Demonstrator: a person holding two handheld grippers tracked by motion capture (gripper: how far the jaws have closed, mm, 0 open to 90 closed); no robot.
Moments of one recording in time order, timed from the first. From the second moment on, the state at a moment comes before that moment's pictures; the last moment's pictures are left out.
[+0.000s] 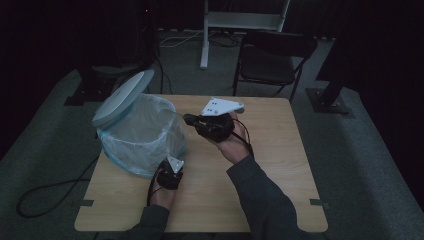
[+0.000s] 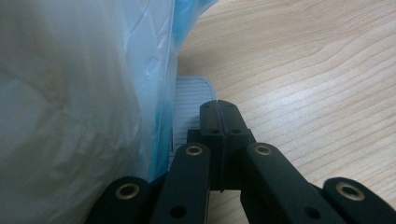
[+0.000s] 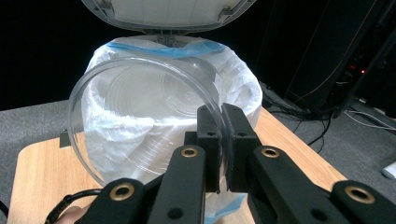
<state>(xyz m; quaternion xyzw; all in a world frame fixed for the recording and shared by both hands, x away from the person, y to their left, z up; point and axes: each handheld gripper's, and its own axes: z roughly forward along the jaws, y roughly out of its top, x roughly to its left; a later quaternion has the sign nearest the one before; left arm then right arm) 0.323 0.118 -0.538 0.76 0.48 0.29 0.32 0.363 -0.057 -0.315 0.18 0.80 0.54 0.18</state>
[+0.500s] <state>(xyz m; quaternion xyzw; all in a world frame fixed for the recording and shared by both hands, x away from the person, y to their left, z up) 0.323 0.118 -0.538 0.76 0.48 0.29 0.32 0.370 -0.046 -0.319 0.18 0.80 0.55 0.17</state>
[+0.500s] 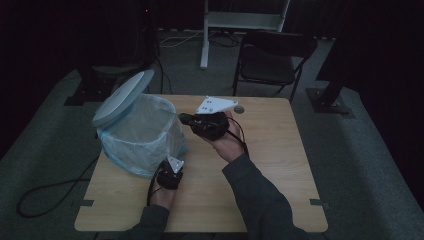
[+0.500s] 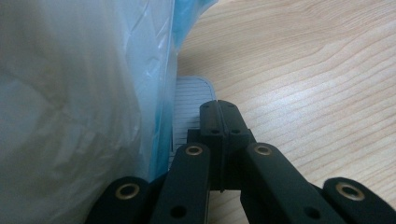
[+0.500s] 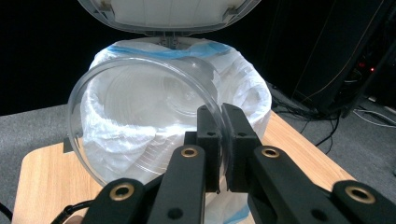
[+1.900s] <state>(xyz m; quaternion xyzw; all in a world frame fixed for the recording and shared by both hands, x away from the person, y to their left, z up) 0.323 0.118 -0.538 0.76 0.48 0.29 0.32 0.378 -0.078 -0.341 0.26 0.76 0.57 0.15</state>
